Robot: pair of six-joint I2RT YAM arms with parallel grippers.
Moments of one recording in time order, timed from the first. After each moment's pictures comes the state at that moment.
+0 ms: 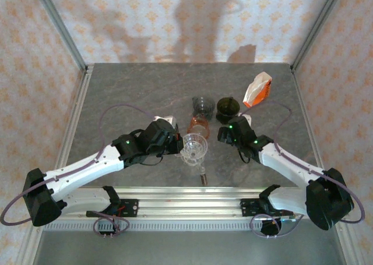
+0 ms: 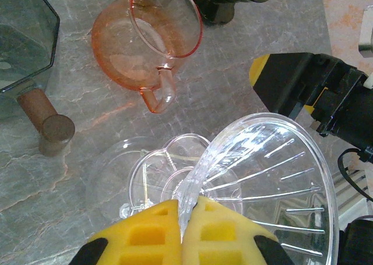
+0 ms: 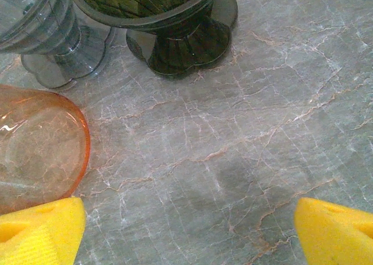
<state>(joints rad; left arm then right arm) -0.87 1.14 0.92 -0.54 -0.03 -0.91 0.54 1.16 0.63 -0.37 0.25 0.63</state>
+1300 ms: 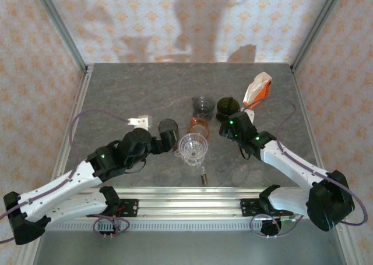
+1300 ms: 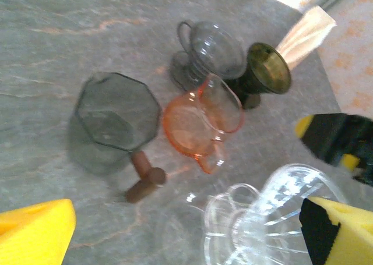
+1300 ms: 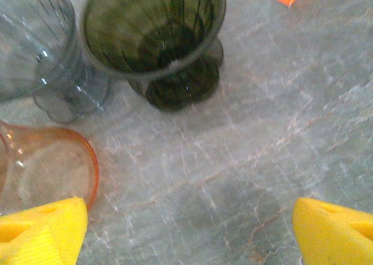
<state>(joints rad) -0.87 0.83 0.78 -0.57 -0.35 -0.85 0.53 1.15 0.73 -0.44 0.32 0.65</state>
